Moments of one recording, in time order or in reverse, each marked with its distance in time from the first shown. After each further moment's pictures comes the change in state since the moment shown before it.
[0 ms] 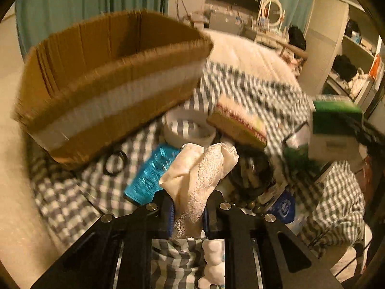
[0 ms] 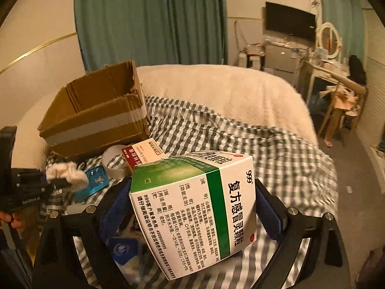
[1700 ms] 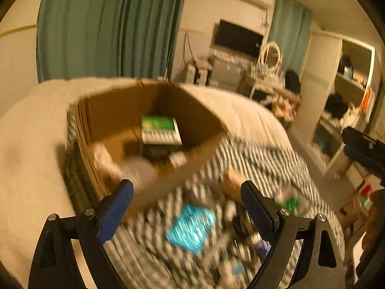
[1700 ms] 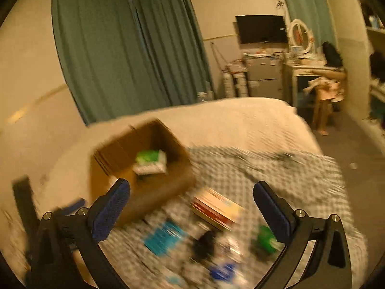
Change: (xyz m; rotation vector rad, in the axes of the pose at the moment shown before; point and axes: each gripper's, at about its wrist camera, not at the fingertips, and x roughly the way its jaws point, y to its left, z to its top) left arm -0.079 0.051 0.038 -0.062 -0.209 -0.044; right arm -0.076 0.090 0.039 0.196 -0.095 -0.068
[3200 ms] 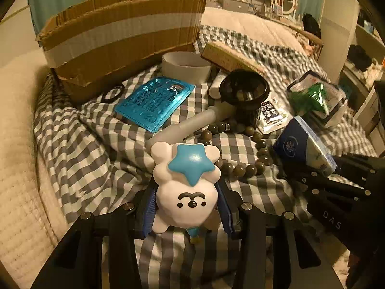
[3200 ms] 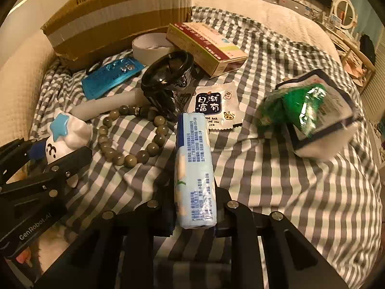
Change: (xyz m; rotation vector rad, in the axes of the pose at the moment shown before) left arm 0.070 -0.069 -0.154 0.048 0.283 0.159; right arm 0.108 -0.018 -0.171 -0.259 0.459 0.020
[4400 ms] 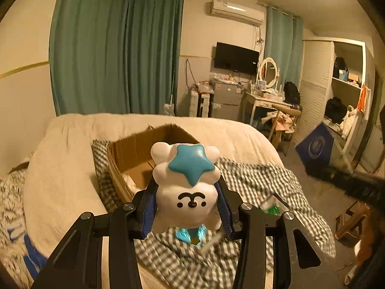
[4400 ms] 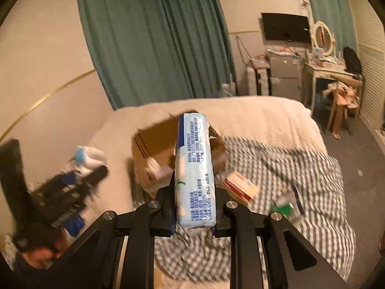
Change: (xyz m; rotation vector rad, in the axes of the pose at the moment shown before) left arm -0.236 0.095 0.140 -0.001 -0.447 -0.081; right arm -0.263 0.041 0.127 0.153 -0.441 0.176
